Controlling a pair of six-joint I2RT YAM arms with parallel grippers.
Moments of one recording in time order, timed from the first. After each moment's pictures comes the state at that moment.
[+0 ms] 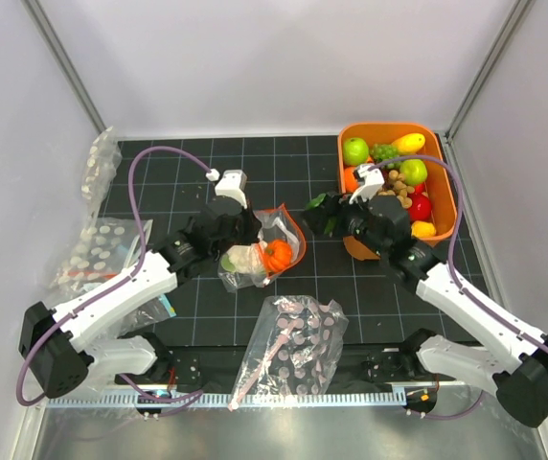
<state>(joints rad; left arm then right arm) -0.80 1.20 1.00 -0.29 -0.29 -0.56 0.60 1.02 0.82 -0.04 0.01 0.45</state>
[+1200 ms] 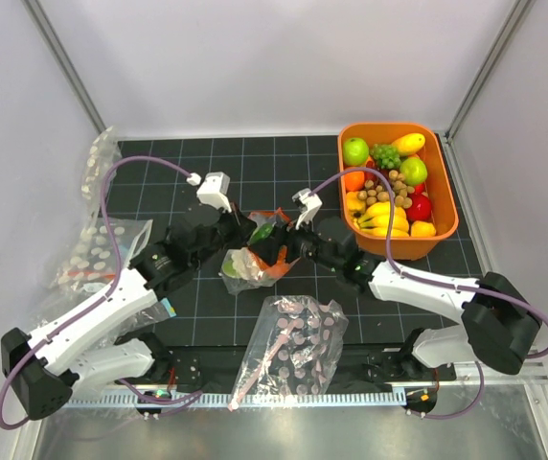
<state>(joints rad) -0.80 1.04 0.94 -0.27 -0.24 -0.60 0.86 1.33 0.71 0.45 -0.08 0.52</state>
